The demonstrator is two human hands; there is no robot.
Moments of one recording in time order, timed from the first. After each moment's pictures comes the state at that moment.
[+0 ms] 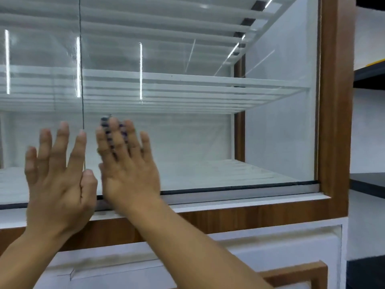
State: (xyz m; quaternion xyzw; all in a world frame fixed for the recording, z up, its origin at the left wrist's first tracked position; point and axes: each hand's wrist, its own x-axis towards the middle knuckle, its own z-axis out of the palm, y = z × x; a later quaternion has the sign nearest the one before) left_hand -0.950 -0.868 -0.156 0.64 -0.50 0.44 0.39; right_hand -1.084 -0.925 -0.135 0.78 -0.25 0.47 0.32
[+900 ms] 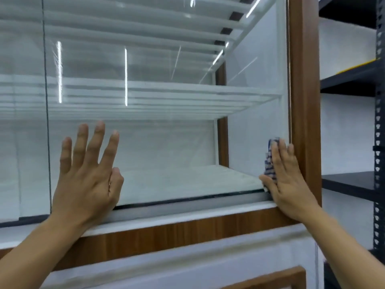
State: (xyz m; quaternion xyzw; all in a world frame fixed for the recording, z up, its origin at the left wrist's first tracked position) left_hand -1.025 -0.894 -0.121 0.54 -0.57 0.52 0.35; right_hand -1.448 -1.035 -0.153 0.76 -0.43 0.44 0.18
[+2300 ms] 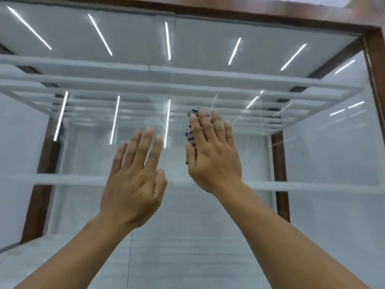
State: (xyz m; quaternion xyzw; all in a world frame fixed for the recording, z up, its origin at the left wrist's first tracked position) left_hand -0.919 -0.848 0.055 0.54 -0.54 0.51 0.39; right_hand -1.086 -0.941 0.117 0.72 -0.26 0.55 0.34
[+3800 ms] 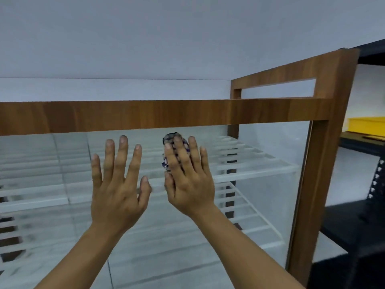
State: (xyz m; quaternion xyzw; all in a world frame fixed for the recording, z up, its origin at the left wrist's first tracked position) left_hand -1.004 -0.883 0.346 0.57 -0.58 0.47 0.35; right_hand -1.170 -0.966 0.342 0.72 -0.28 0.55 0.32
